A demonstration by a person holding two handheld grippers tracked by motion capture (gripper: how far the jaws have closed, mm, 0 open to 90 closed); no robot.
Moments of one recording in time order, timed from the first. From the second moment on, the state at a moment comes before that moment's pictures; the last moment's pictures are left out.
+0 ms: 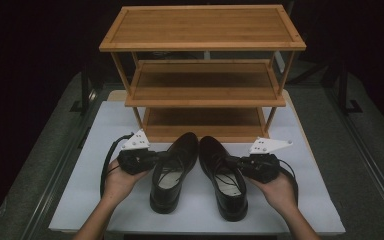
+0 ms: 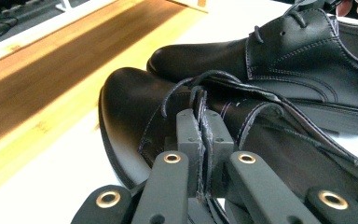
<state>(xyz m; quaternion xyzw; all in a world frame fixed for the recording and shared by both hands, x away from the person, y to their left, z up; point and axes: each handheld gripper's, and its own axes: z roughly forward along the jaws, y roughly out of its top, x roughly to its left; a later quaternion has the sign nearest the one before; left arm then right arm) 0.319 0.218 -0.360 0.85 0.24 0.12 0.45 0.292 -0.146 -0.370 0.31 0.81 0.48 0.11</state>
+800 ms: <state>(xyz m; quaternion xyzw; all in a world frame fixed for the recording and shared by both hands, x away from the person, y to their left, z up) 0.369 0.210 -0.352 0.82 0.28 0.18 0.47 0.366 -0.148 -0.355 0.33 0.80 0.48 0.16</state>
